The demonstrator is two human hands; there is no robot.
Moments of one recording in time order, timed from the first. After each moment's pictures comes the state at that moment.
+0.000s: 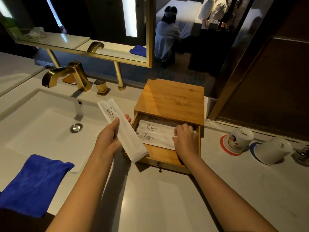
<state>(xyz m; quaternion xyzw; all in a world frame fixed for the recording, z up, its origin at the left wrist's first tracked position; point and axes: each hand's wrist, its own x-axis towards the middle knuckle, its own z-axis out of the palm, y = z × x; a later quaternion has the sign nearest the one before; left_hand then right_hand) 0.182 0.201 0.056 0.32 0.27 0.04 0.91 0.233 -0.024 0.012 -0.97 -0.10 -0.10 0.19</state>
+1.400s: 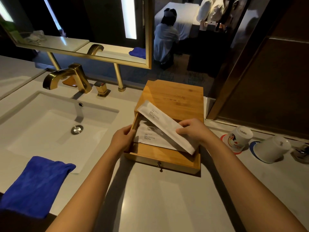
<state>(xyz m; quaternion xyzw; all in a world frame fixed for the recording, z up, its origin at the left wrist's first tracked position) 0.189 0.184 0.039 0.81 0.22 0.00 0.54 0.255 -0.048 0.084 -0.87 -0.05 0.23 0.43</state>
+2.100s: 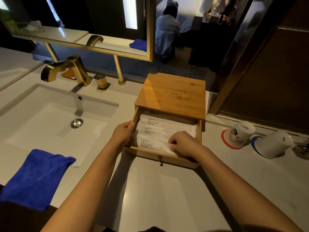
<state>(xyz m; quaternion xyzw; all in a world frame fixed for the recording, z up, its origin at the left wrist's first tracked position) 0.189 0.184 0.036 0.76 0.22 -0.03 0.61 0.222 -0.029 0.046 -0.93 -0.20 0.26 0.20</state>
